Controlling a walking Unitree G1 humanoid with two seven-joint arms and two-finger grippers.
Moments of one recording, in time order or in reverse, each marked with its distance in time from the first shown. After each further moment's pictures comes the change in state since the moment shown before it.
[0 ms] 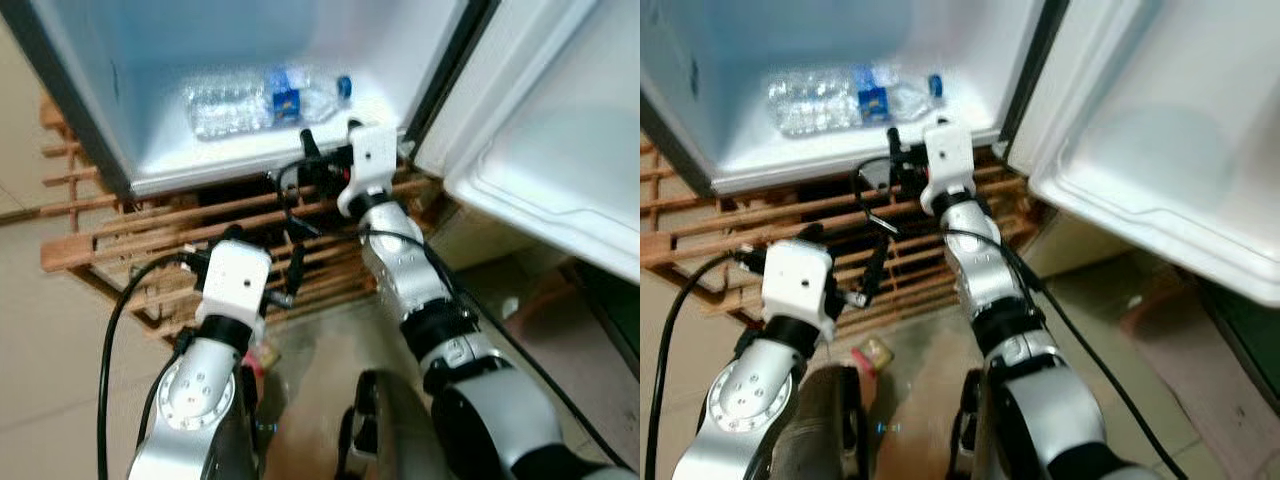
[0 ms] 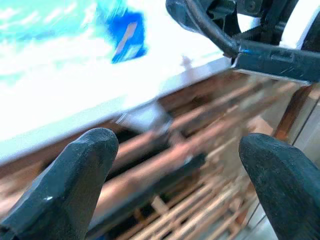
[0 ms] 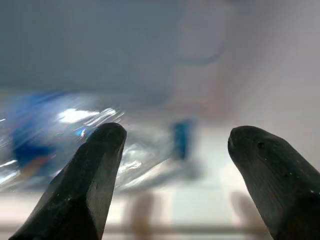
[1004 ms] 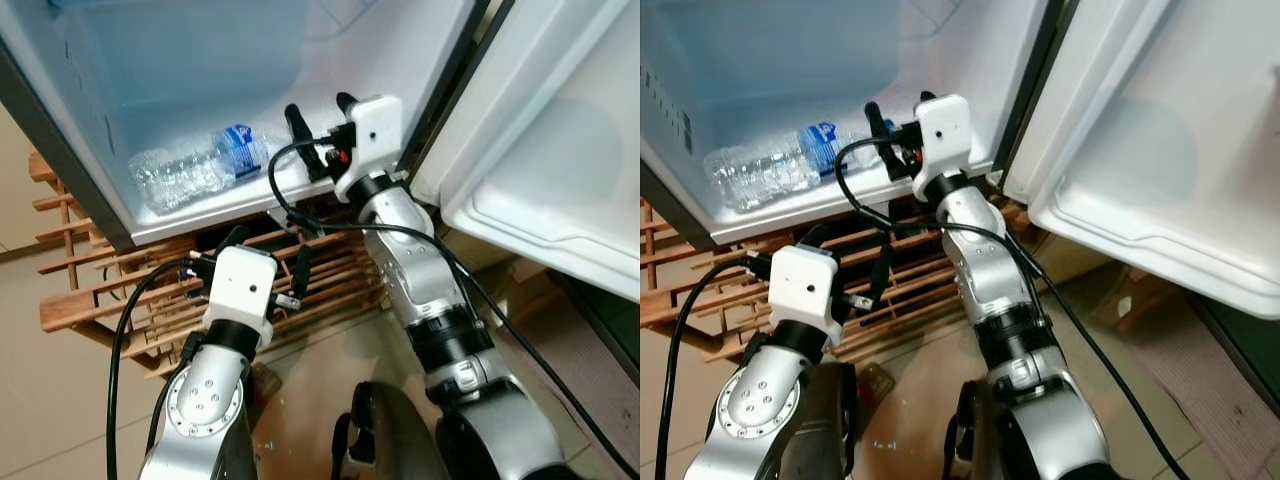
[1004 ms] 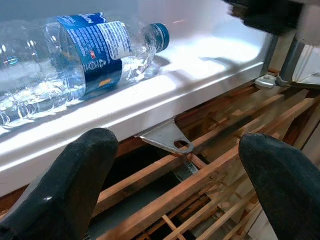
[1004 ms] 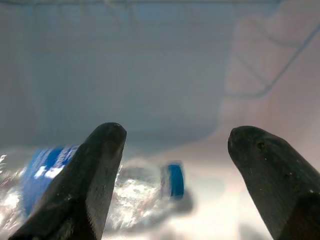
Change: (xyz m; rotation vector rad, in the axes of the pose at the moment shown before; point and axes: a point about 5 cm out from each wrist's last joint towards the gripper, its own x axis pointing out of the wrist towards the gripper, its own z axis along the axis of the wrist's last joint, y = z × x) left arm -0.003 -0.008 -0.001 -0.034 0.002 0.014; right arm -0.020 0.012 0.030 0.074 -0.008 0.132
